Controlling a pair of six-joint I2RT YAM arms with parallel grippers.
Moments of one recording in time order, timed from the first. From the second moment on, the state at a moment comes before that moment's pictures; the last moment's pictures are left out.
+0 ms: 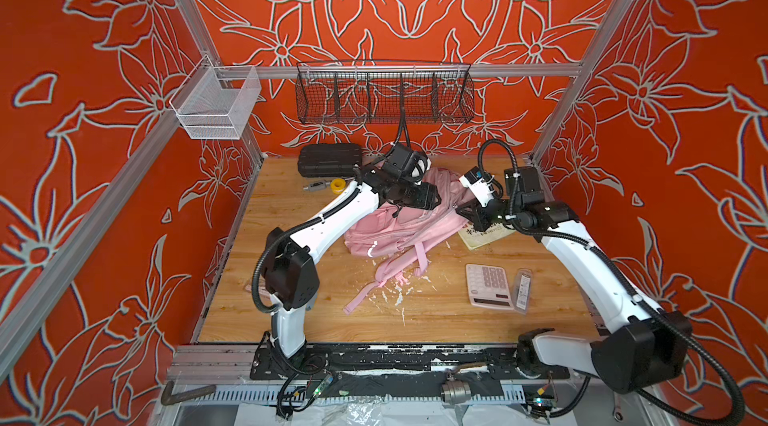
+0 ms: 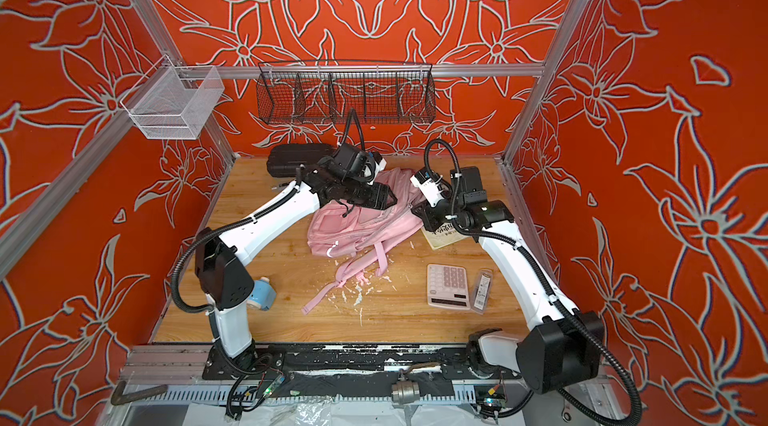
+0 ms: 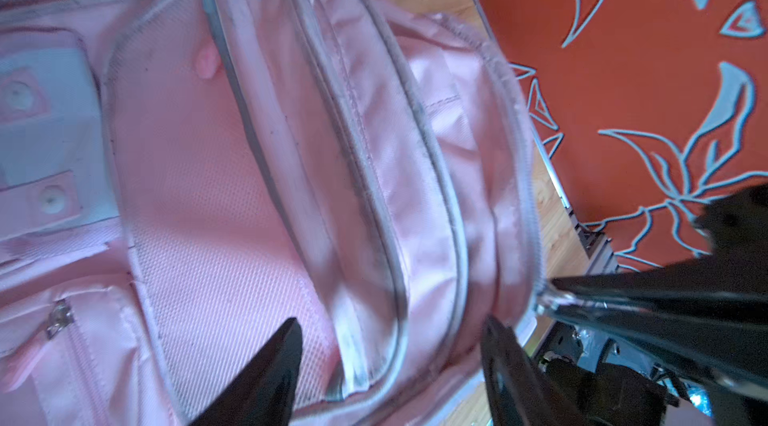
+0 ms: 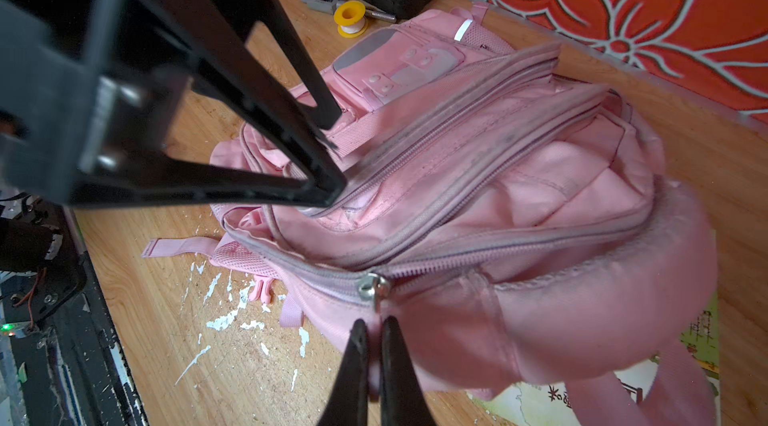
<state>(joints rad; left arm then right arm) -0.63 1.95 1.90 -0.81 0.31 -0.42 0.22 1.27 1.18 -0.67 -0.52 -0.26</state>
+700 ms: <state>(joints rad) -0.52 2.06 2.01 -0.74 0.43 -0.84 0.45 1.19 0.97 -0.45 -0.32 -0.27</state>
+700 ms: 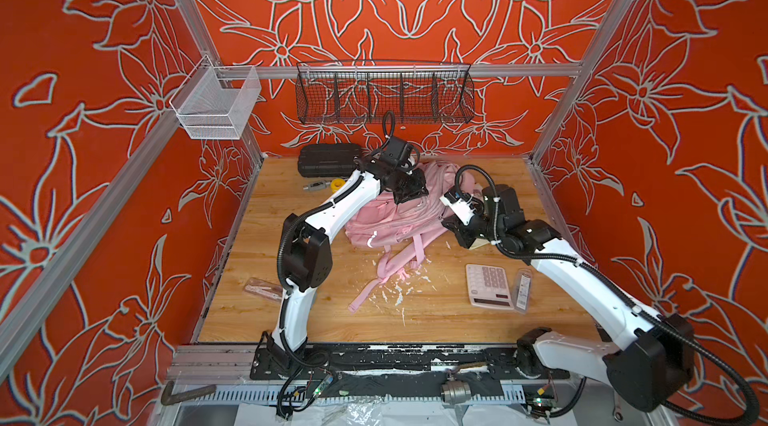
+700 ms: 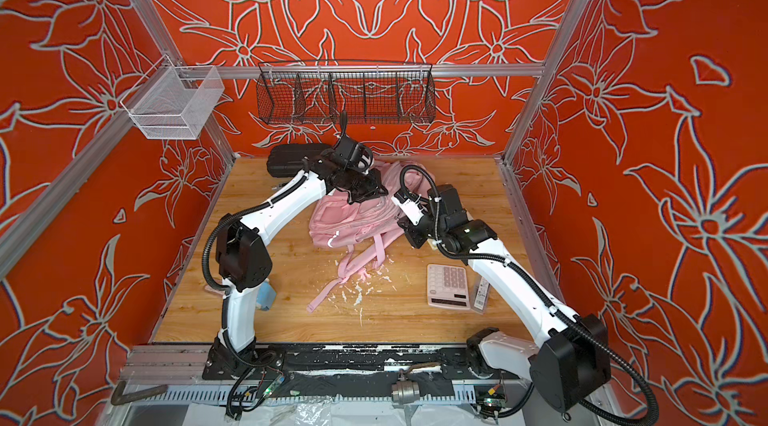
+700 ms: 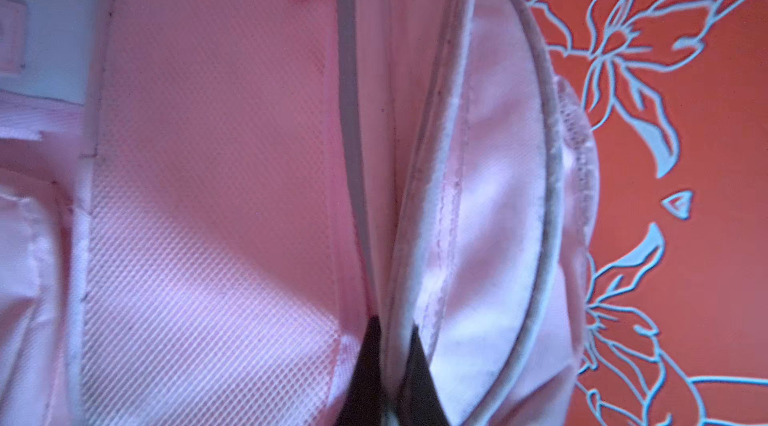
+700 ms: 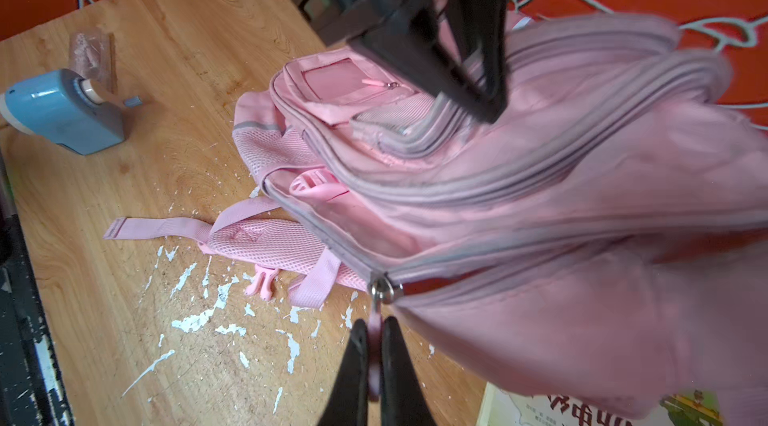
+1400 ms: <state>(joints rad) -0.51 2.05 2.01 -0.59 0.41 -1.05 0.60 1.33 0.91 -0.21 -0.38 -0.23</state>
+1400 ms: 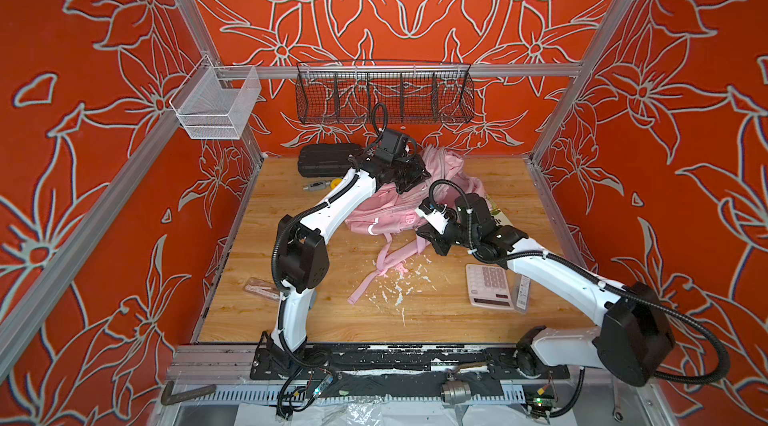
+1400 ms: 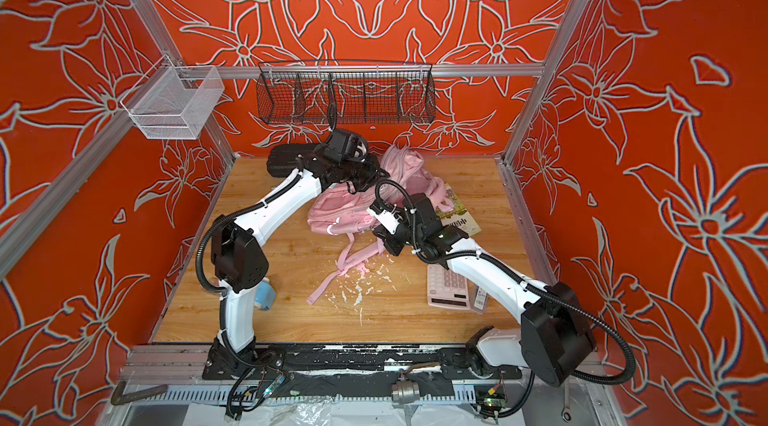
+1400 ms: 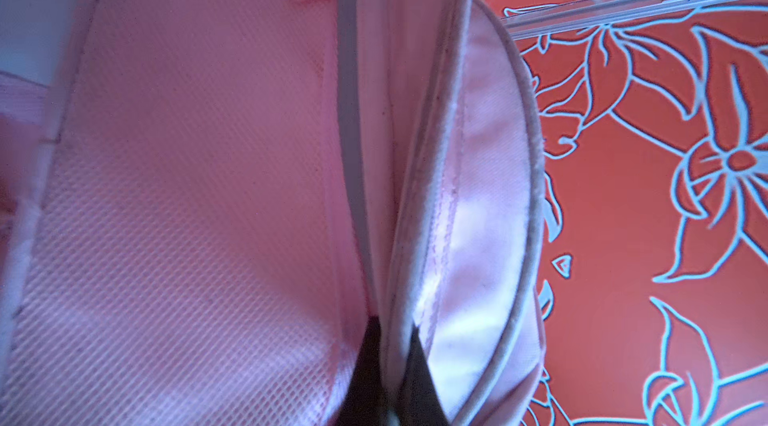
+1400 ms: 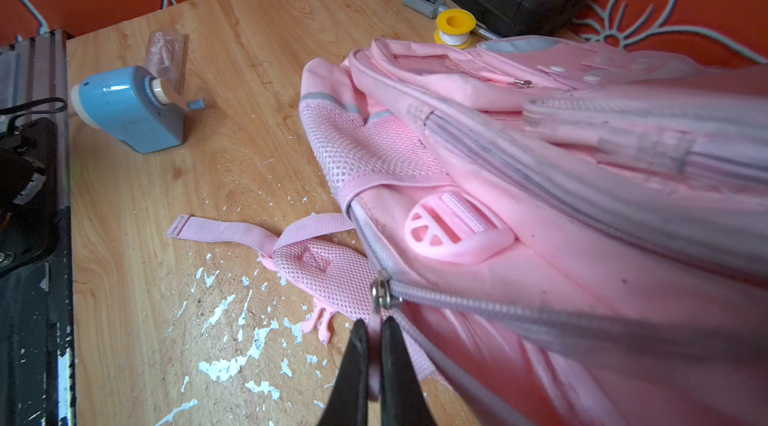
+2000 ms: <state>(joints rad) -0.51 2.02 2.00 -0.56 0.40 -1.05 0.71 1.41 0.90 -0.06 -0.28 -0.05</state>
